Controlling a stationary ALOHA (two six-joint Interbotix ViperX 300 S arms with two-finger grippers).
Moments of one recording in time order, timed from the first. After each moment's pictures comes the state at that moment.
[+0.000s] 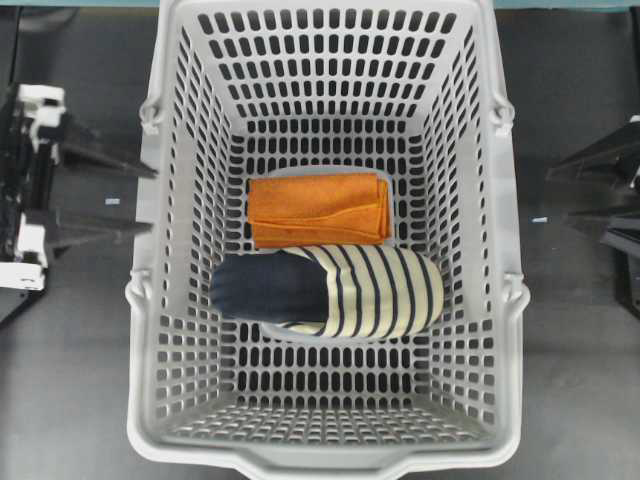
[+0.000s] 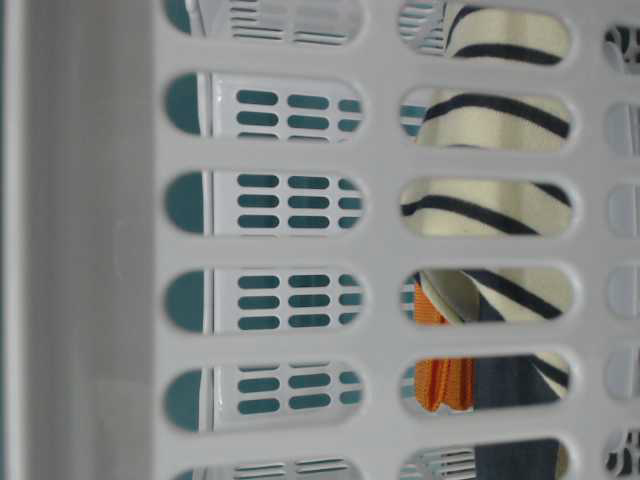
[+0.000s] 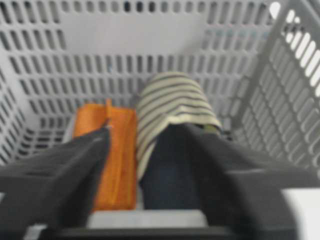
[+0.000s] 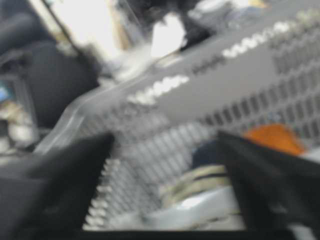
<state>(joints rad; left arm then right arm) -0.03 -0.82 0.84 0.04 0.14 -0.04 0.00 -1.06 1.18 0.02 -0.12 0.45</state>
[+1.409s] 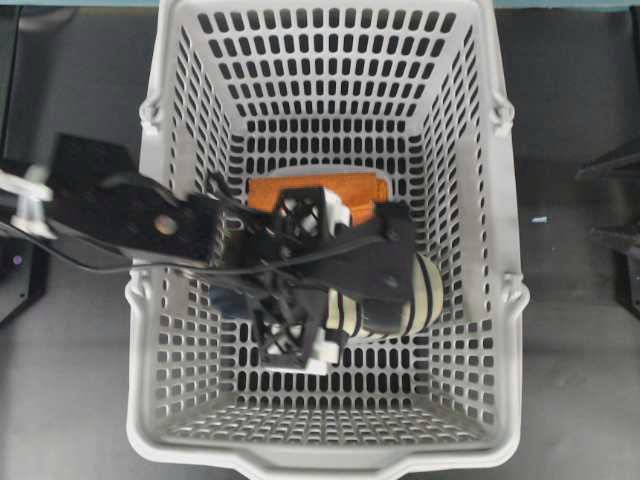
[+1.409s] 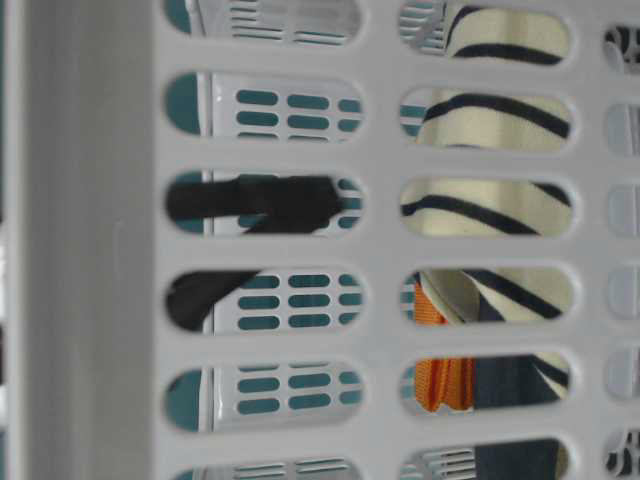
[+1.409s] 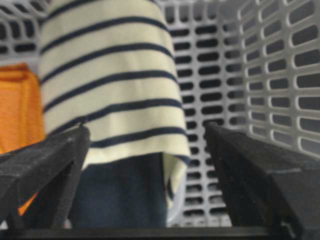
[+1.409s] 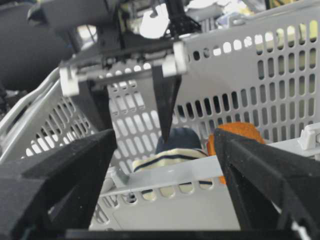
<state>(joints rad) -0.15 0.12 0.02 0.04 0.82 -0.08 0.01 -1.20 1.22 -0.19 0.01 0.45</state>
